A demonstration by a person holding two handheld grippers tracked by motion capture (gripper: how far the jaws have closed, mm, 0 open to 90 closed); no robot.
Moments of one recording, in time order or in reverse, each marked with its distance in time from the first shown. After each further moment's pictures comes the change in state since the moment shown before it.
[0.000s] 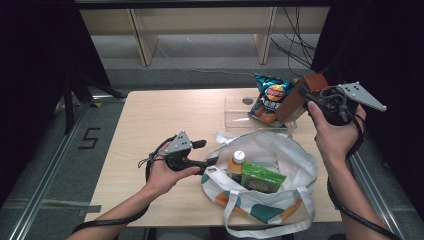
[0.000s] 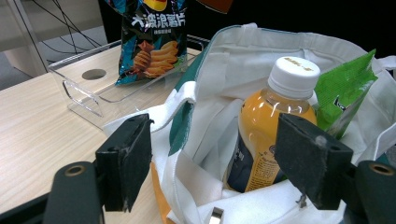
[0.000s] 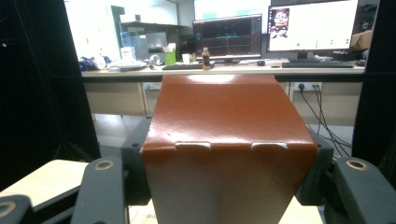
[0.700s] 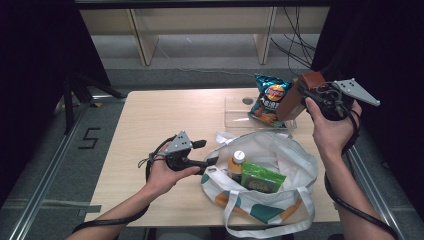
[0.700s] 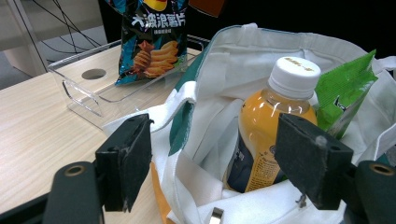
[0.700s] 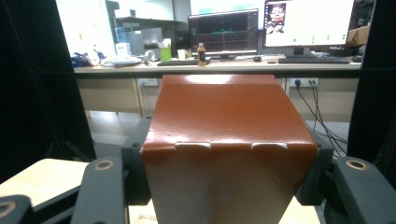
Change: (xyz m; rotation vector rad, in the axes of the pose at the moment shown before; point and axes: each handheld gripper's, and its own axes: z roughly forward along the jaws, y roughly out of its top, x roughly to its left) left arm 0.000 0.000 0.000 0.001 -0.003 0.001; right arm -0.006 -0.003 0.017 0.011 -0.016 -0.006
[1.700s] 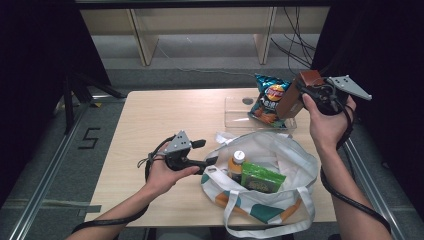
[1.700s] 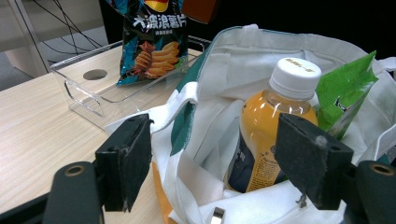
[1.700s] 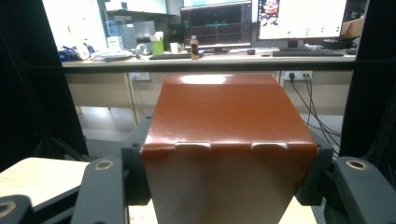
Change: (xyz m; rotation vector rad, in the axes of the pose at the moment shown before) left arm 0.001 0.000 -0.001 -0.004 0.004 0.000; right arm -0.007 -0.007 0.023 0.028 -0.025 0.017
